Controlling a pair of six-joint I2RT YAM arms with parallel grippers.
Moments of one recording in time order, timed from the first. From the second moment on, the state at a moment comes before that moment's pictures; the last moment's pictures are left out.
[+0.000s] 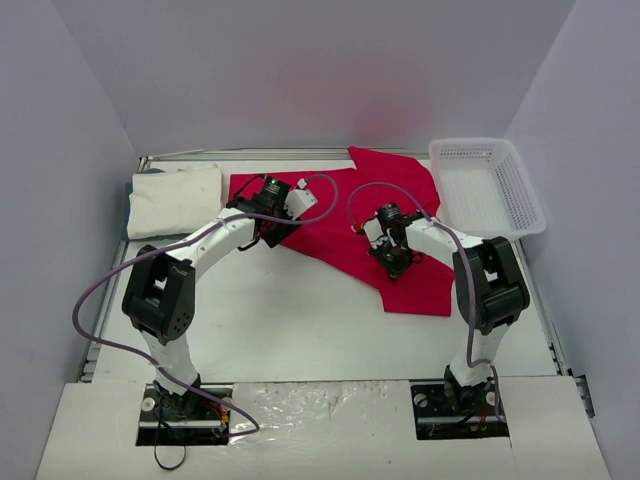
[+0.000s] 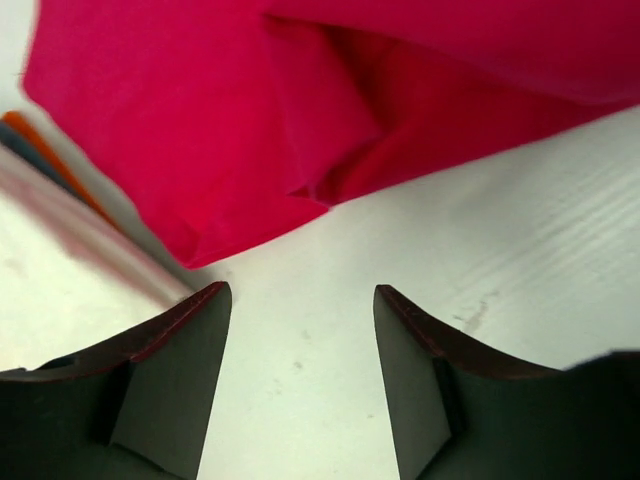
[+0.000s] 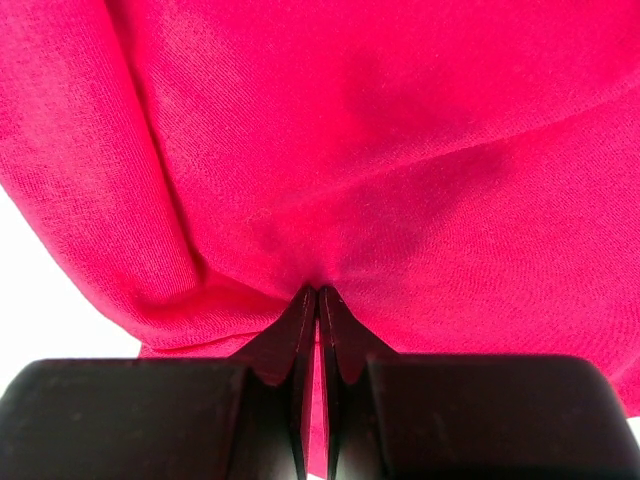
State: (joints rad) left arm -0.50 1.81 1.43 -0.53 -0.20 0.51; right arm 0.36 1.83 1.12 -0.66 -0.03 -0.33
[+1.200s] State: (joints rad) left arm -0.50 1.96 1.43 -0.39 -0.05 0.43; right arm 0.37 1.84 1.13 -0.66 0.00 -0.34
